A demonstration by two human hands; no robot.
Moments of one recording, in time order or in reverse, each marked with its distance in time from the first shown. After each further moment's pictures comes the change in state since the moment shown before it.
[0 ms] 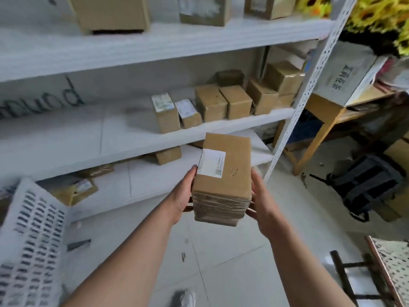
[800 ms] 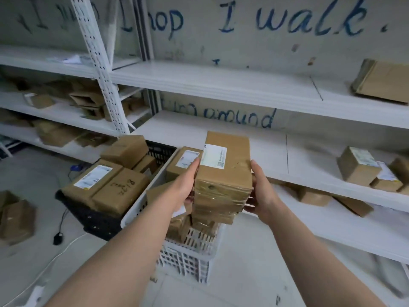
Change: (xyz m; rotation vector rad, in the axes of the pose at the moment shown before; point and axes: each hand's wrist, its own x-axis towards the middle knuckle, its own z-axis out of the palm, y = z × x) left_hand -0.337 -0.098 -0.440 -0.302 0.659 0.089; right_hand -0.202 -0.006 0.497 -0.308 -0.608 -0.020
